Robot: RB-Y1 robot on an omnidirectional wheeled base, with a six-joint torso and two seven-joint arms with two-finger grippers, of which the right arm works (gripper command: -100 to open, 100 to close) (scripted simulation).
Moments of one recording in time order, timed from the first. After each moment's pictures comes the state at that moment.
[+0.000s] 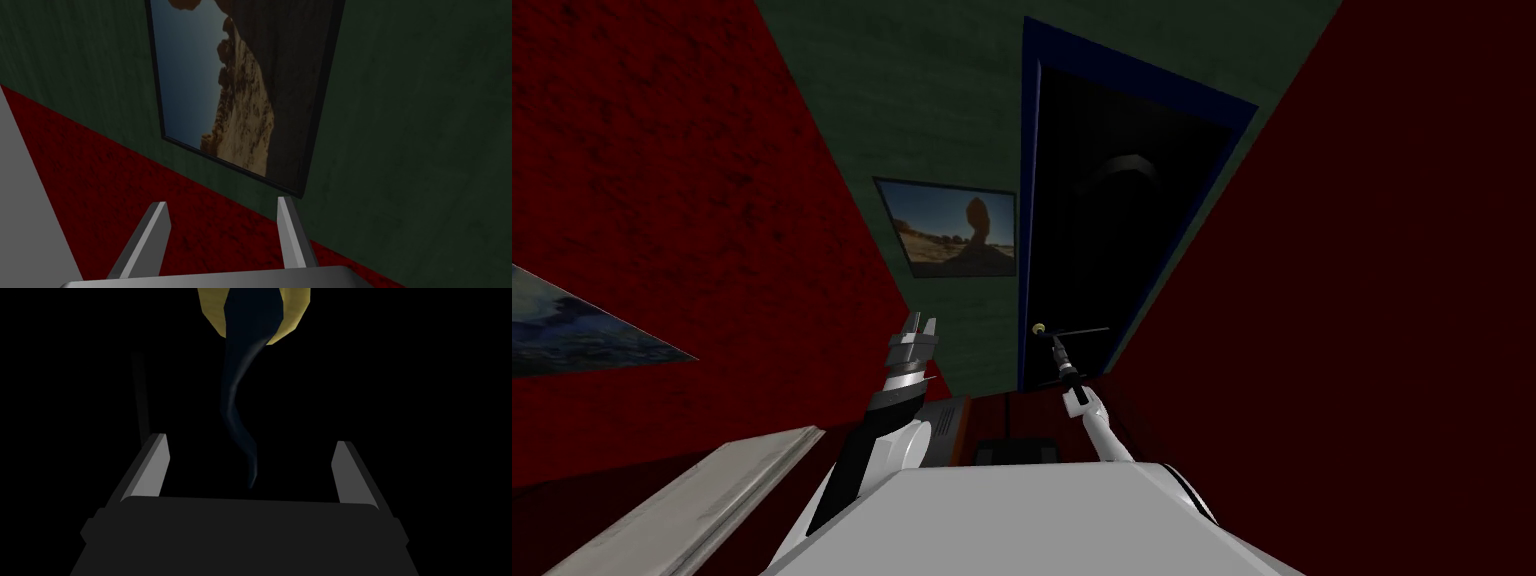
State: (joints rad) arm -0.26 -0.06 -0.13 -0.69 0.29 -0.67 -0.14
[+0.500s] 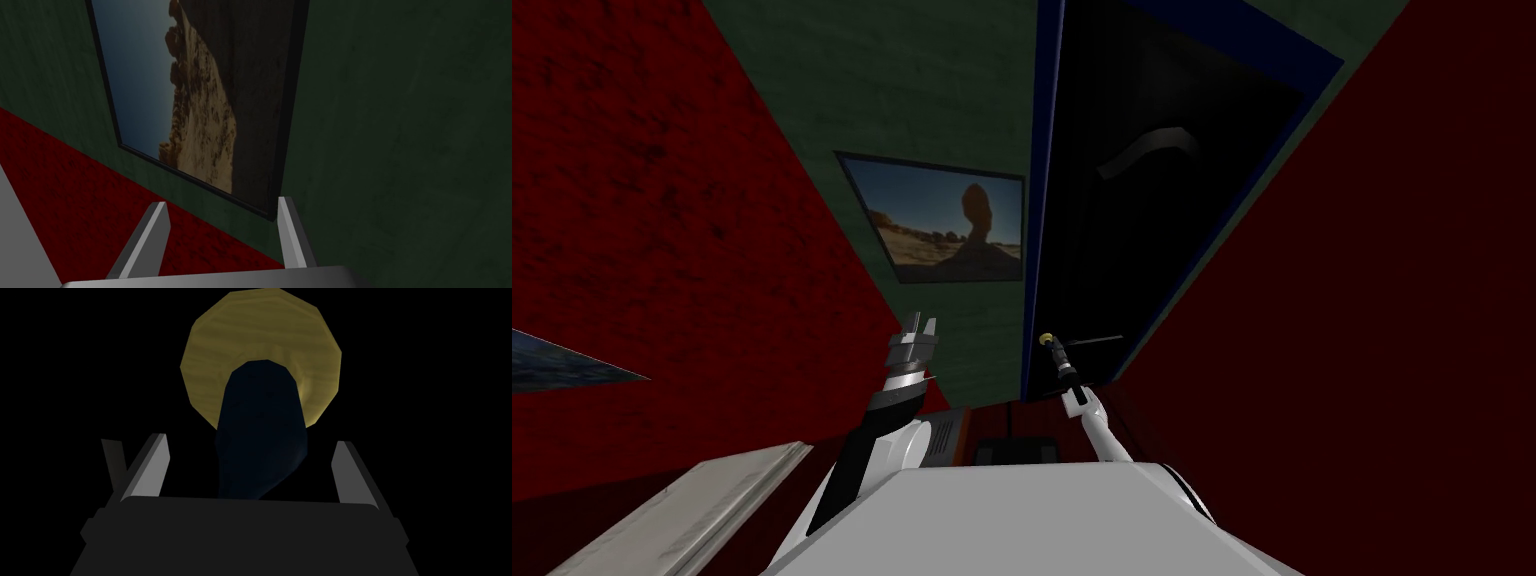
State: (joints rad) arm -0.26 -0.05 -0.13 -0.69 0.29 -0.67 -0.14
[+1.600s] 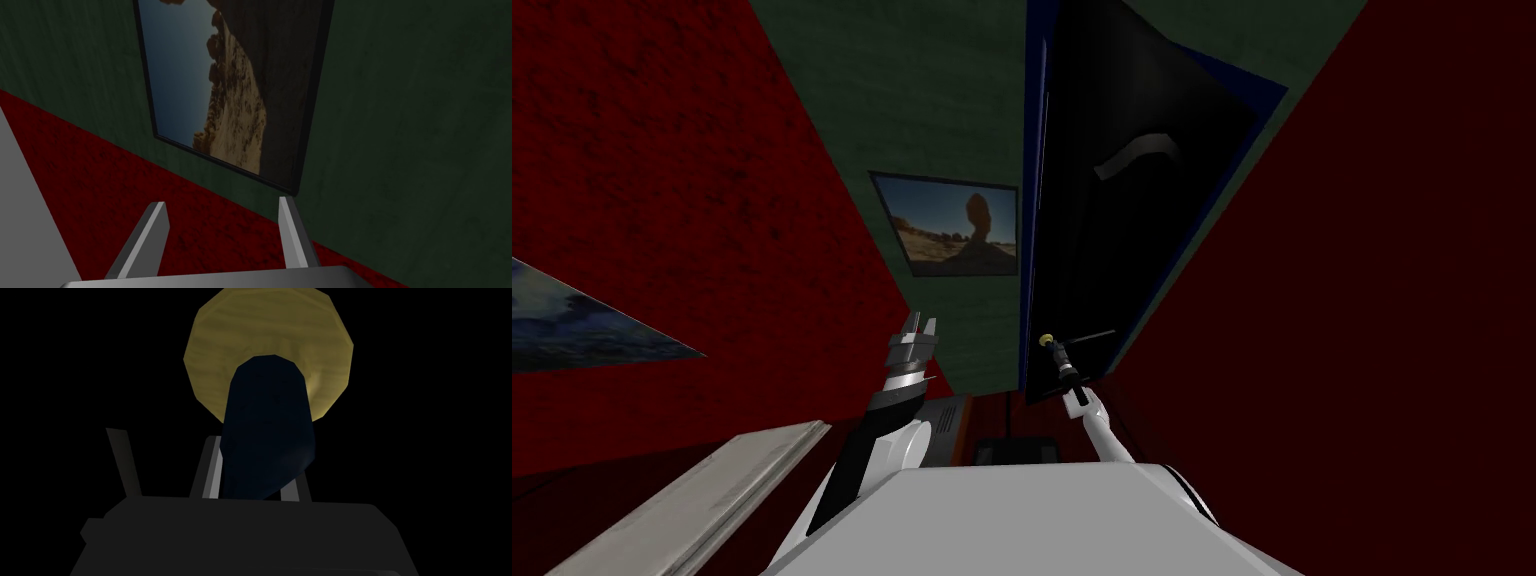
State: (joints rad) arm -0.26 -0.06 -0.13 -0.68 0.29 -0.67 -0.16
